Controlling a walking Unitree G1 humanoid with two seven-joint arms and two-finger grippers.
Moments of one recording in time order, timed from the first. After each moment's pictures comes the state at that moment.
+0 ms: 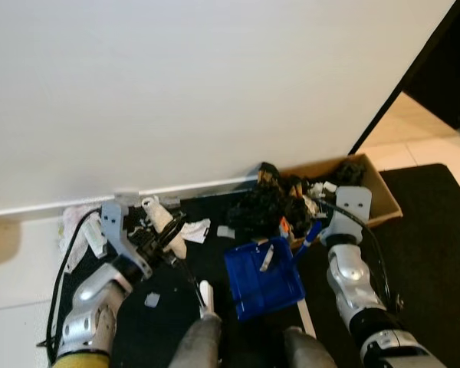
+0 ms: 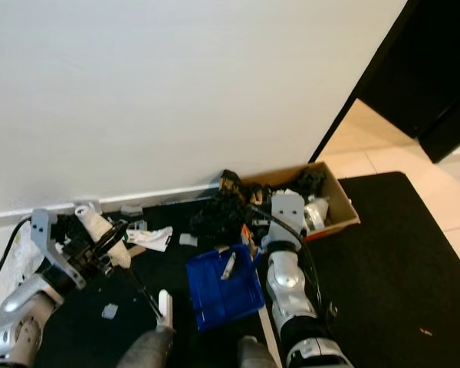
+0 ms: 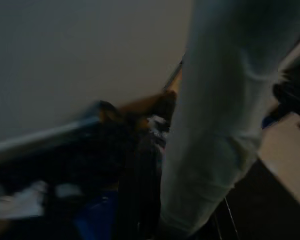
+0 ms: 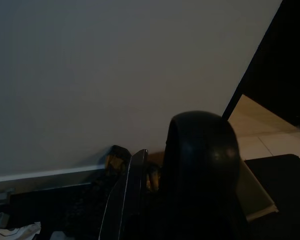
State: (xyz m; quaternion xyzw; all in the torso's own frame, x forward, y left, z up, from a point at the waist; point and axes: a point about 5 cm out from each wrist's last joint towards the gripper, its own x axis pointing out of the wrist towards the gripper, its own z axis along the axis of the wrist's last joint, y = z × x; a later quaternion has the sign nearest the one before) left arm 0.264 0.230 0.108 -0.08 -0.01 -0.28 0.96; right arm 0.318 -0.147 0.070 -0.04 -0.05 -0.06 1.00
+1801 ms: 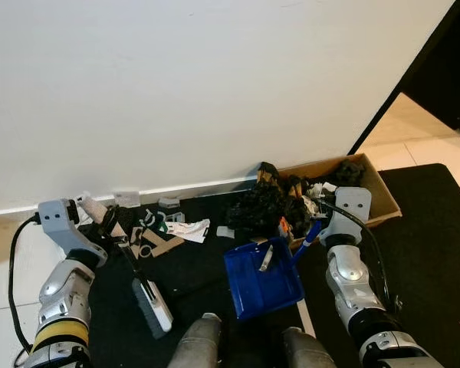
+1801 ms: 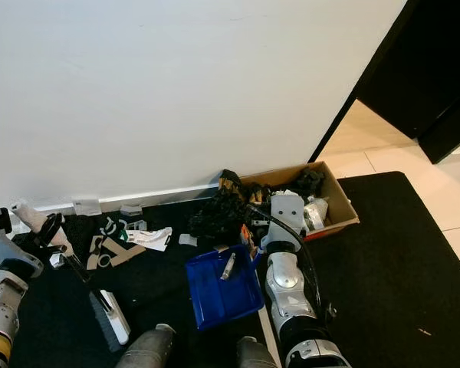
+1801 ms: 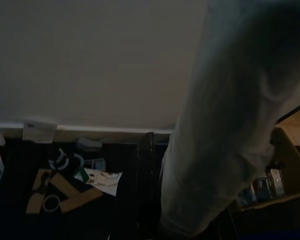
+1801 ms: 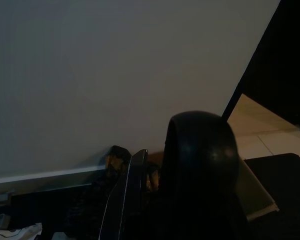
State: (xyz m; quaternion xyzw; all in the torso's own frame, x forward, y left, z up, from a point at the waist) left arm 0.276 0.294 0.065 -0.15 0.02 -0.04 0.99; right arm 0.317 -0.147 0.070 -0.04 -0.05 -0.06 1.00
